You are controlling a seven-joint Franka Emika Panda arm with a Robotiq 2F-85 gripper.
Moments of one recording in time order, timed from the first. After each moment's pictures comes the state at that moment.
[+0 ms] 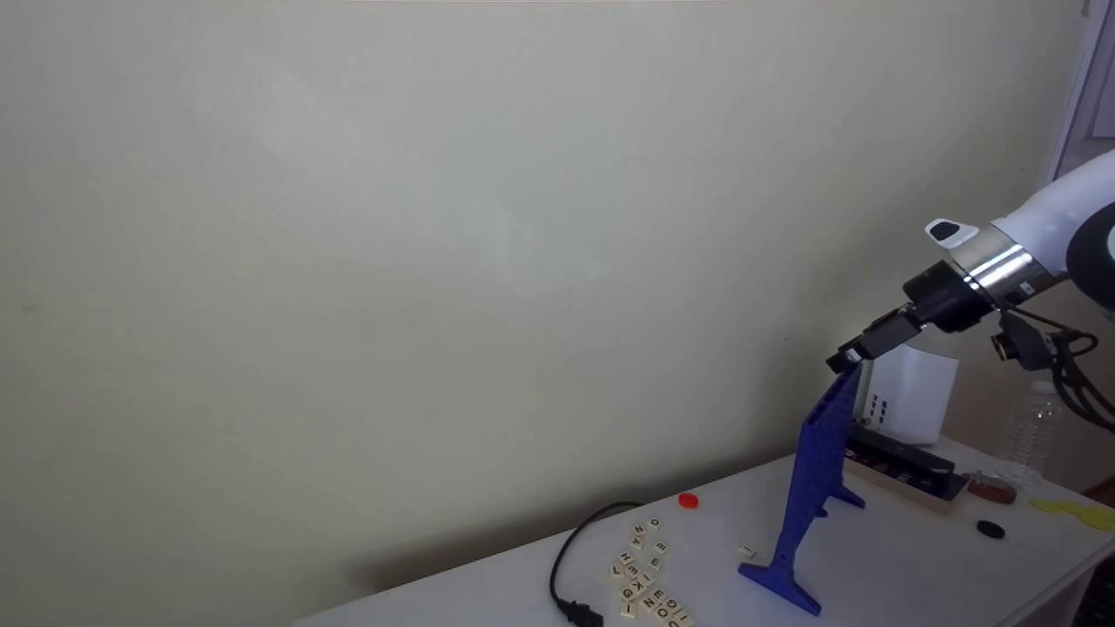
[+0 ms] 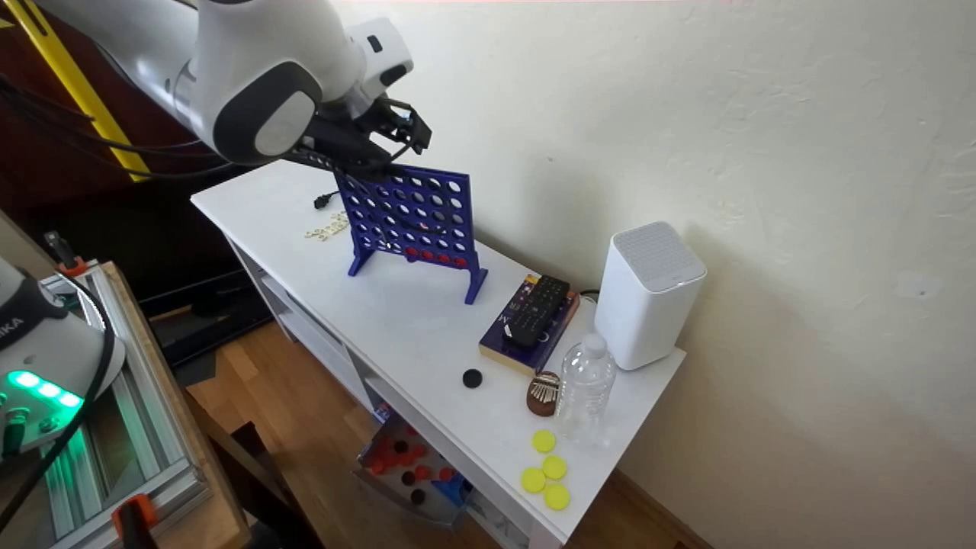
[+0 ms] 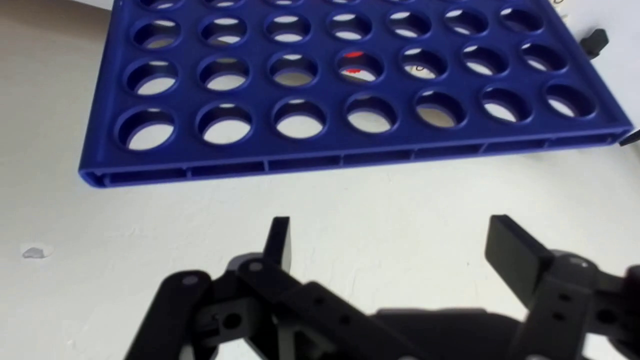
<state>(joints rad) -1.78 0.71 1.31 -2.67 -0.71 3.18 -0.38</state>
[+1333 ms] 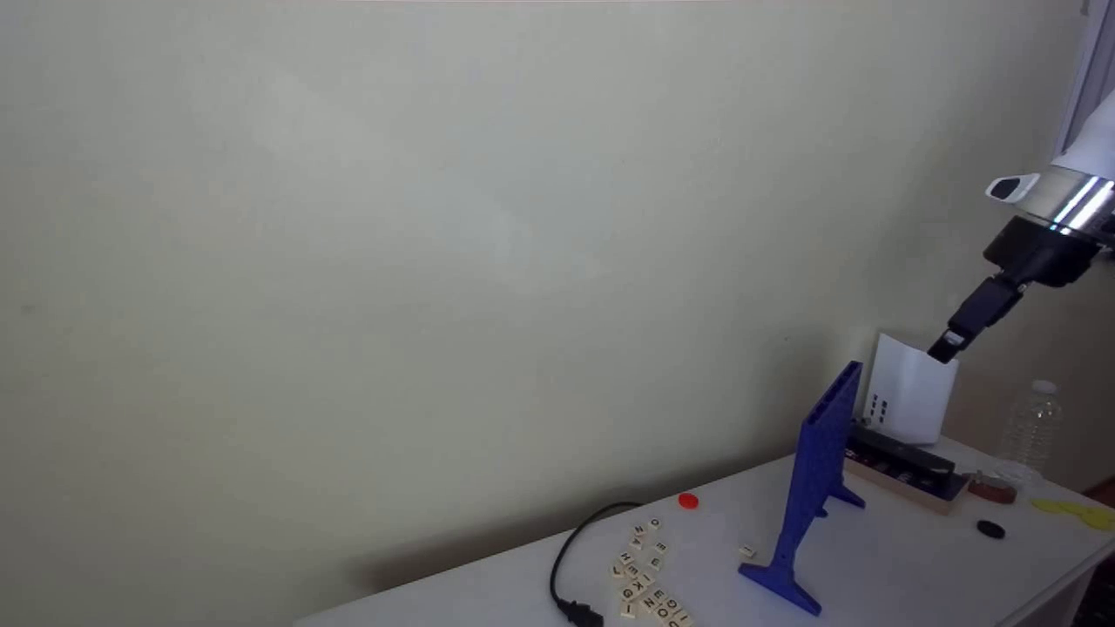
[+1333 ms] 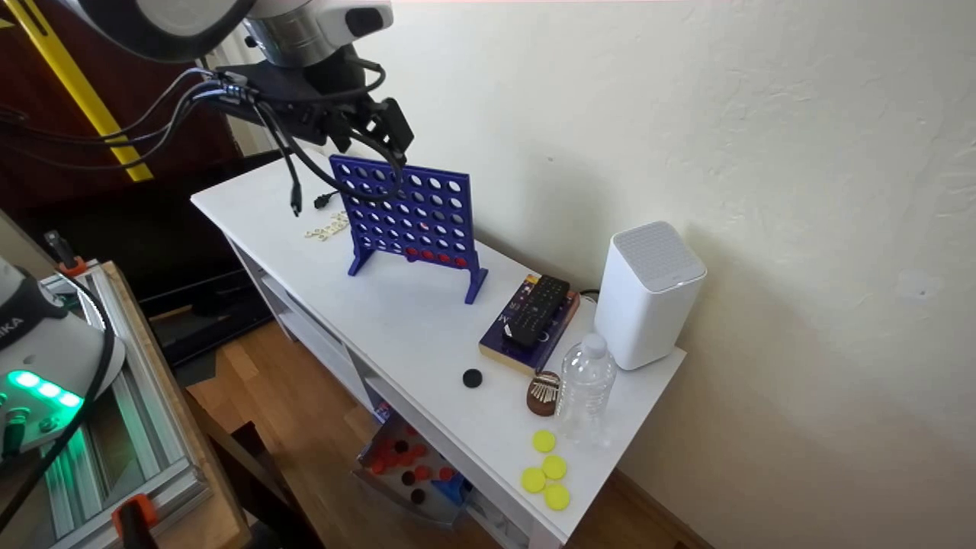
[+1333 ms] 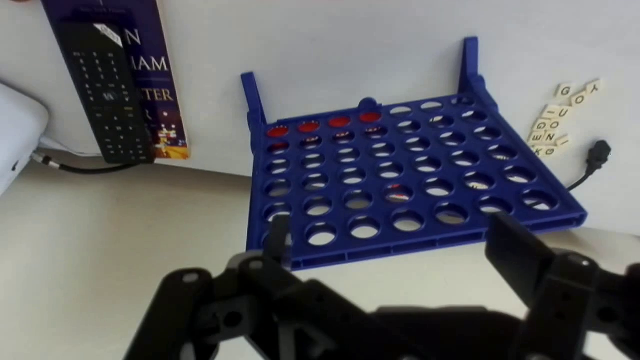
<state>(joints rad) -2.37 0.64 1.88 -2.72 -0.66 2.65 -0.23</state>
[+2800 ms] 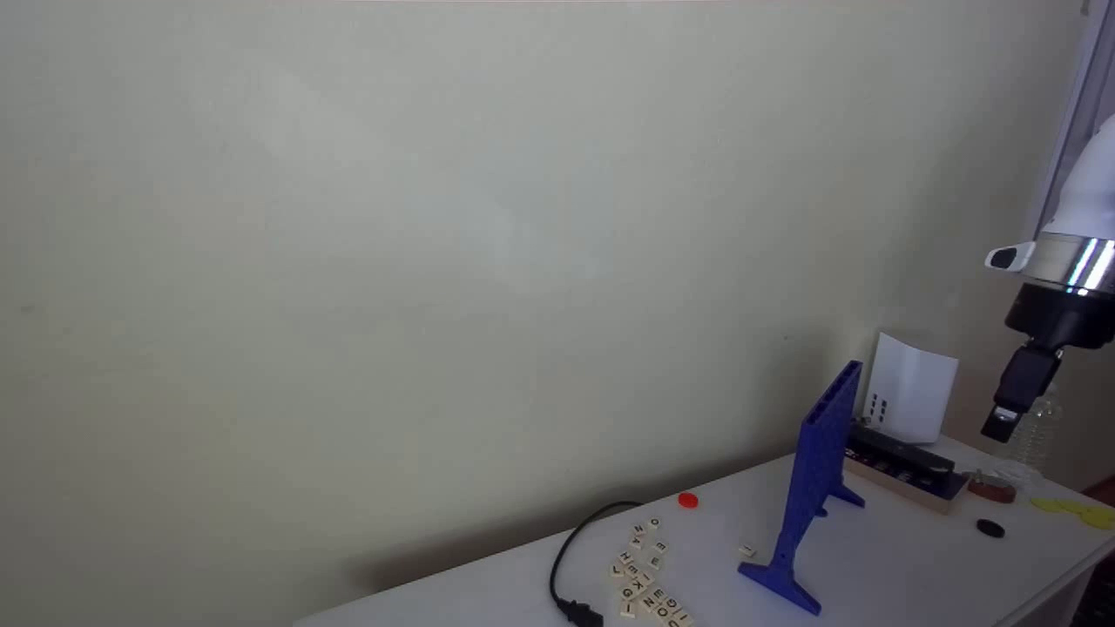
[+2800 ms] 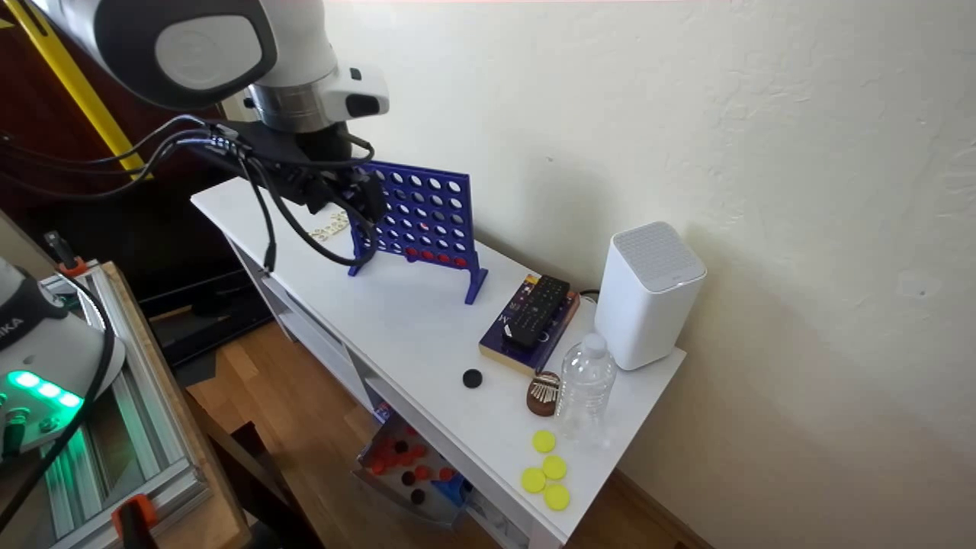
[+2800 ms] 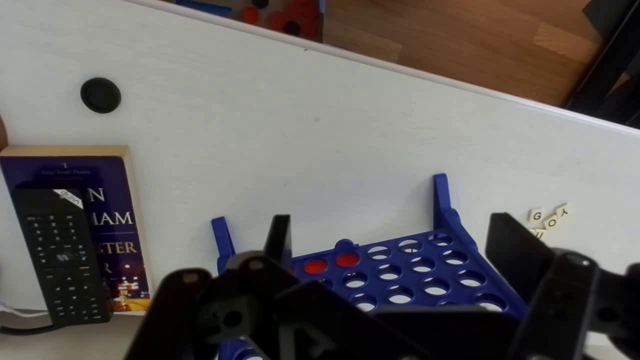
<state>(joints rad) -2.28 0.56 1.74 -2.74 -0.67 2.52 -0.23</state>
